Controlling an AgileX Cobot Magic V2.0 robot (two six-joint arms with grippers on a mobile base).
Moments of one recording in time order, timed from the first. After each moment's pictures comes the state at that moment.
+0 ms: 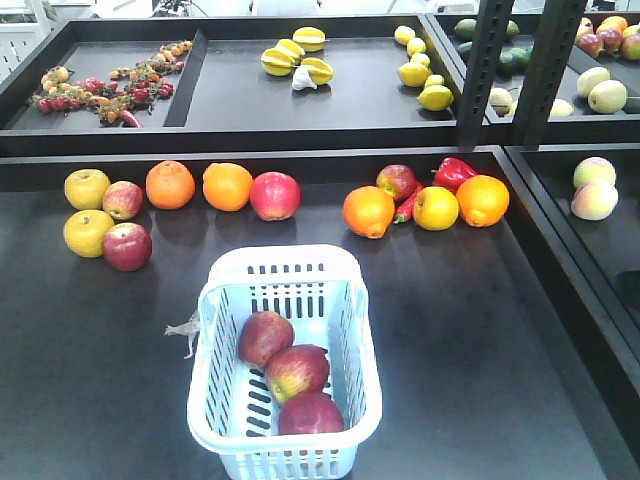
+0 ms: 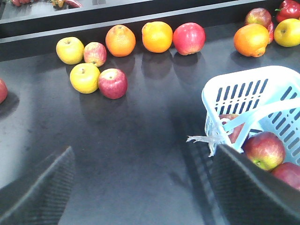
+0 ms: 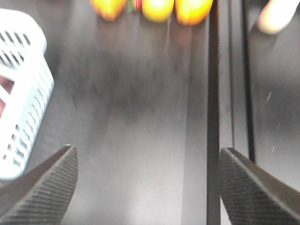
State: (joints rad) left arm -0.23 0.75 -0.90 0.13 0.84 -0.13; right arm 0.04 0.84 -0.93 0.05 0.91 -0.15
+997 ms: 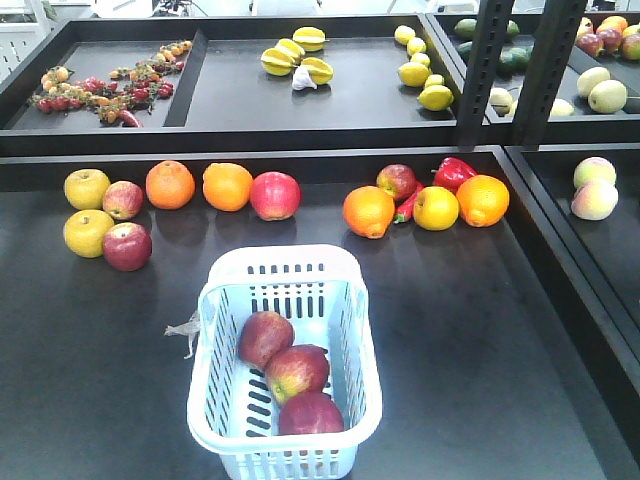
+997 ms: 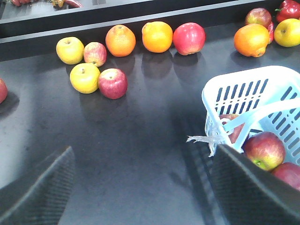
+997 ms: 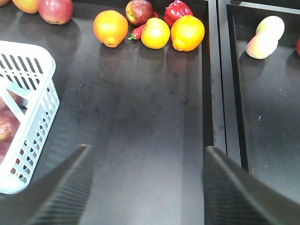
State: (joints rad) left arm -0.23 0.75 -0.90 0.13 0.84 -0.13; right arm 0.04 0.78 -0.93 0.05 0.91 -0.15
